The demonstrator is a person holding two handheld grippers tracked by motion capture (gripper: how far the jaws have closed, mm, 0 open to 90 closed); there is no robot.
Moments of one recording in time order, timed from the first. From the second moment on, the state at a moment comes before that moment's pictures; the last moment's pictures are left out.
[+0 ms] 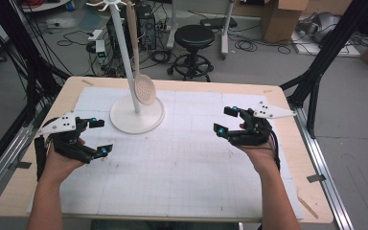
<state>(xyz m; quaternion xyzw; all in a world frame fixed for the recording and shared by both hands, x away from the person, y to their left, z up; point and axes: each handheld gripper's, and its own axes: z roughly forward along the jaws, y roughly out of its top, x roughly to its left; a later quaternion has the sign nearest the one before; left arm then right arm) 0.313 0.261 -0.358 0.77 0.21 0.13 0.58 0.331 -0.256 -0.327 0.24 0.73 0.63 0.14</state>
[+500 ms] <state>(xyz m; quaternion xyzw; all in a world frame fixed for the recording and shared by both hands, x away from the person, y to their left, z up) 0.314 0.260 -0.358 0.77 0.20 0.13 0.59 0.316 -0.278 -0.354 0.27 0.71 0.63 0.14</state>
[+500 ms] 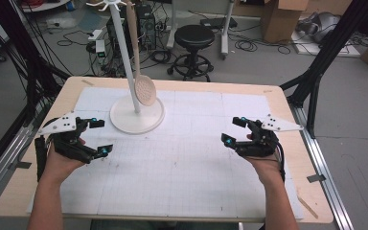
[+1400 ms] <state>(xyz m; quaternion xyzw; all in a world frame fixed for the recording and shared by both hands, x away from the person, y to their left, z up) 0.315 0.257 -0.362 0.78 0.20 0.13 0.58 0.315 -0.282 -0.356 0.27 0.72 0.63 0.15</state>
